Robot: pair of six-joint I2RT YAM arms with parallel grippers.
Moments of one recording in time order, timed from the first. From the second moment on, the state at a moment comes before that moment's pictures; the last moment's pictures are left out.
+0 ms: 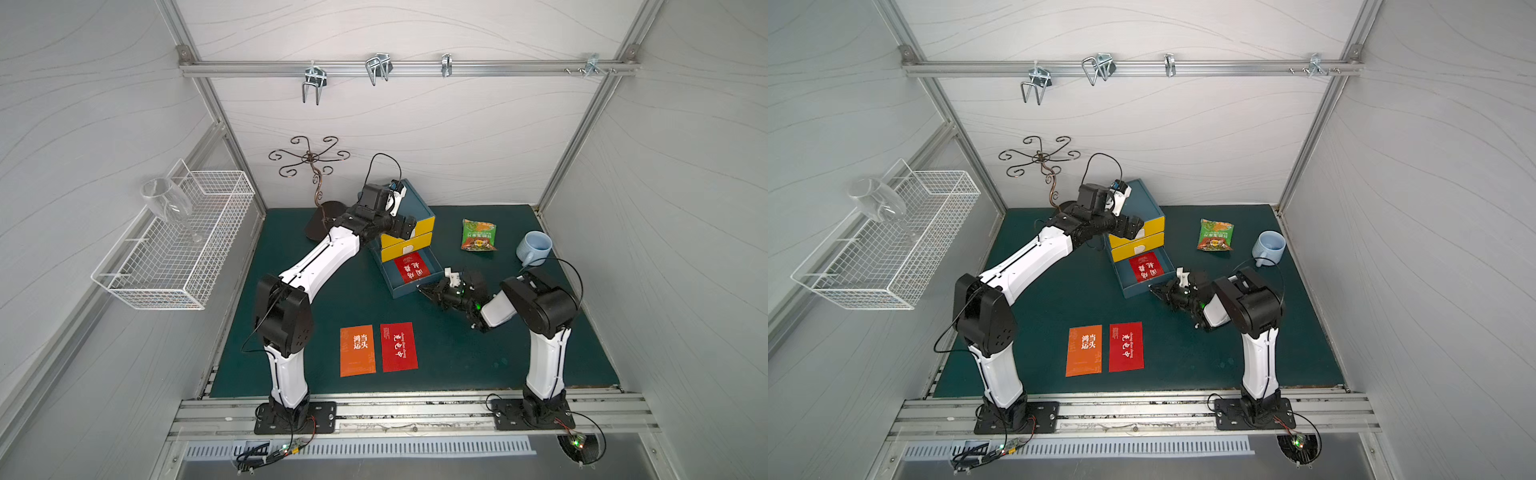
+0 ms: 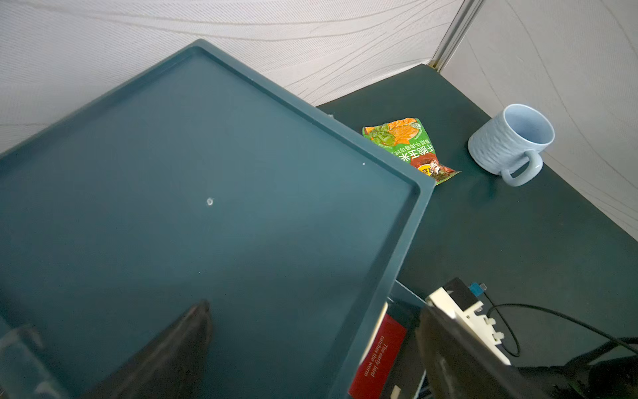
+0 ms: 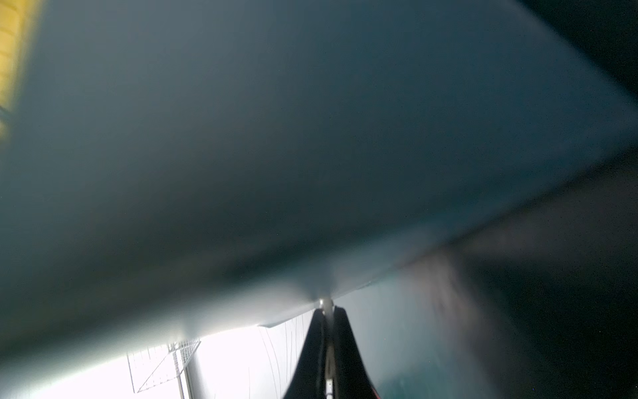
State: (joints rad) left arm -0.46 1.87 1.71 -0.45 0.15 -0.04; right arm 0.49 1.98 0.56 1.06 -0.63 1.43
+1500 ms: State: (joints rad) left arm -0.46 1.68 1.72 -0.52 0.14 -0.19; right arm 0.42 1.50 0.44 0.56 -0.64 1.25
